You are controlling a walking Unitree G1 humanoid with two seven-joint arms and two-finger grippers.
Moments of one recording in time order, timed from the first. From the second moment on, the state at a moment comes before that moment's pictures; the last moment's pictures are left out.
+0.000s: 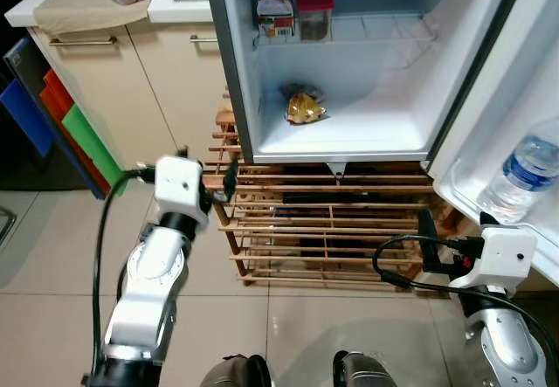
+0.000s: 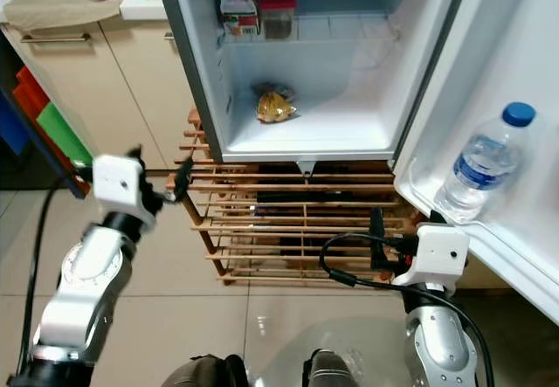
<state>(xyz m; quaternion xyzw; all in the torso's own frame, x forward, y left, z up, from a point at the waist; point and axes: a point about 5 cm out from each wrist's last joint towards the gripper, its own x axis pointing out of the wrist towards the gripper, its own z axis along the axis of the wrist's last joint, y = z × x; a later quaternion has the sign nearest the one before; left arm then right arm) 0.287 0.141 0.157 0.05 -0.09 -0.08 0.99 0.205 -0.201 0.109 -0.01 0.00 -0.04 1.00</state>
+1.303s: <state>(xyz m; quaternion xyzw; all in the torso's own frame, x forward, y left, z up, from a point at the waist) 0.302 0.127 0.135 0.03 -0.01 -0.10 0.99 0.207 -0.194 0.091 -0.04 0.05 0.05 1.00</state>
